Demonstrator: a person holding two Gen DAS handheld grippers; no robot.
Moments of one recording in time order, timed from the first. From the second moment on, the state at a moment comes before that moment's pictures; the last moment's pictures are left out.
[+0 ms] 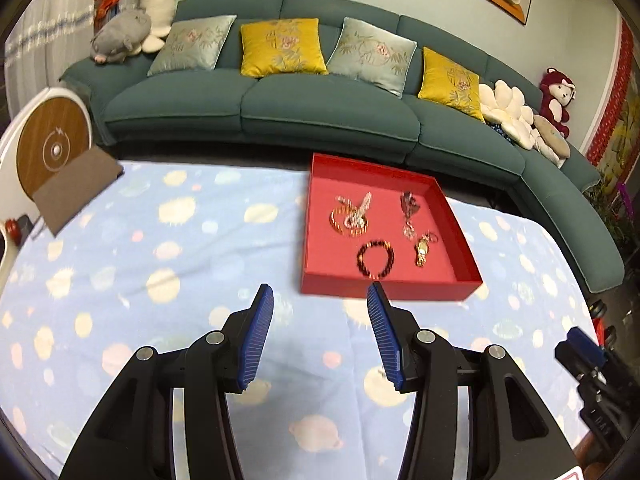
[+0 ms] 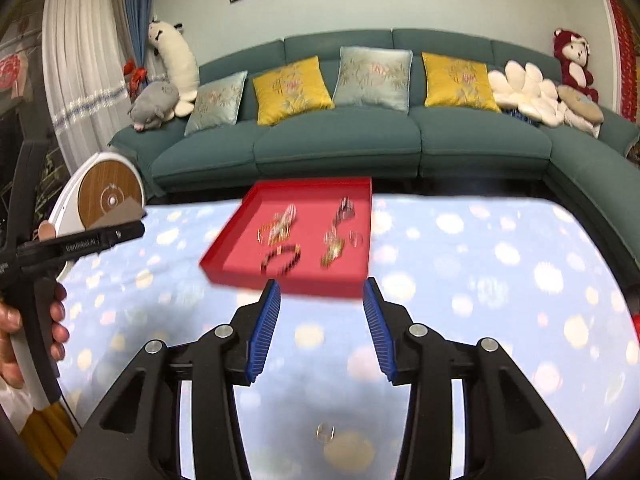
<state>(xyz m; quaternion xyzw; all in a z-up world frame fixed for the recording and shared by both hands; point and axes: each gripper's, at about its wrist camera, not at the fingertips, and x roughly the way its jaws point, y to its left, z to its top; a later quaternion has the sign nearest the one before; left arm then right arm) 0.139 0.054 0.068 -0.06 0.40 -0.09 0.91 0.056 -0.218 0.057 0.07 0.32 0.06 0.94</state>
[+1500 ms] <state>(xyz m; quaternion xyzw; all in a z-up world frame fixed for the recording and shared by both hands) 0.092 0.017 -0.017 -0.04 0.46 -0.11 0.88 0.038 -0.201 -0.053 0.06 0.43 0.04 0.90</state>
